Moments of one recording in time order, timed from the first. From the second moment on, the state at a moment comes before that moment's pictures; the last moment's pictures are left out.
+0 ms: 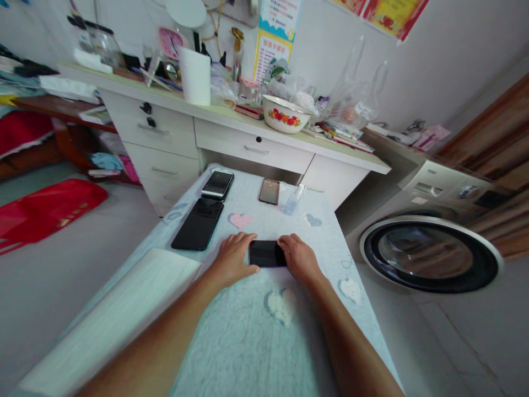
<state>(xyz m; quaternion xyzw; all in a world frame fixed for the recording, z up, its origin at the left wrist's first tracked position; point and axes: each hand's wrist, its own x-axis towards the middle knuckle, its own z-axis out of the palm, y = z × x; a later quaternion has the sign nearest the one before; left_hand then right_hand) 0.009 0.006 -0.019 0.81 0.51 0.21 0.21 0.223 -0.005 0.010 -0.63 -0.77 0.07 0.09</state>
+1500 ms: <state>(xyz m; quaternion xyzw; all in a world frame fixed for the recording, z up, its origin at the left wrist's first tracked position) 0.008 0.006 -0.016 0.79 0.56 0.18 0.19 0.171 0.005 0.017 -0.55 -0.83 0.07 0.04</state>
